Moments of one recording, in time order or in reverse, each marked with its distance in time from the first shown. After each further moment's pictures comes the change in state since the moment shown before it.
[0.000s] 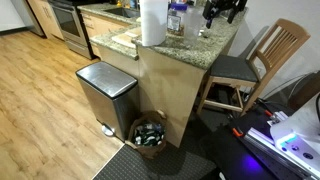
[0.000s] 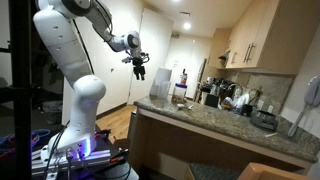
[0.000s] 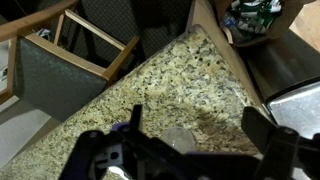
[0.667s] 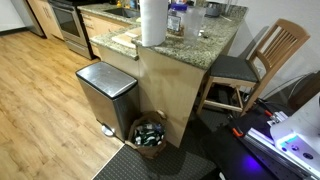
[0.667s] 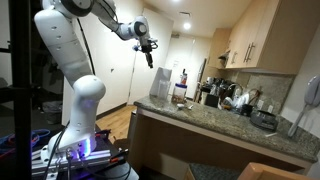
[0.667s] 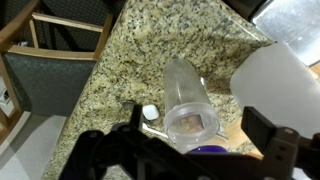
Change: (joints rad) arm -0.014 0.010 -0.117 0.200 -0.001 0.000 0.224
